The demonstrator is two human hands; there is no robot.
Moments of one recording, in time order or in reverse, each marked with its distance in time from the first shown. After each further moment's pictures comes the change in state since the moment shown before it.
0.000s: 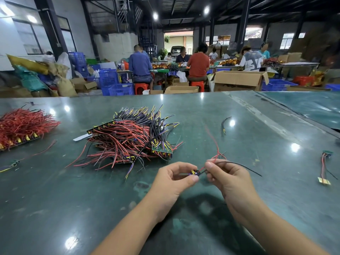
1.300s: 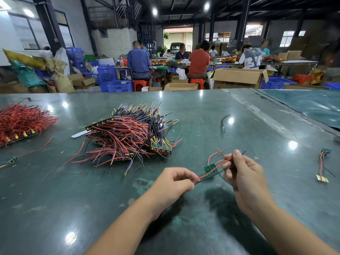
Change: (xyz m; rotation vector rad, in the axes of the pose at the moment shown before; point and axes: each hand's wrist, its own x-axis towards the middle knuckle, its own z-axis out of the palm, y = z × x) left_hand -0.003 0.007 -0.001 0.269 -0.129 -0.136; right_hand 0.016 -0.002 -0.020 0.026 0.178 -0.087
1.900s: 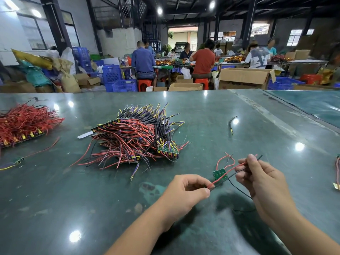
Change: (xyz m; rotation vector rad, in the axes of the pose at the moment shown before) left_hand -0.004 0.001 0.005 -0.023 -0.025 0.063; right_hand 0.006 -0.005 -0.010 0.016 -0.020 0.014
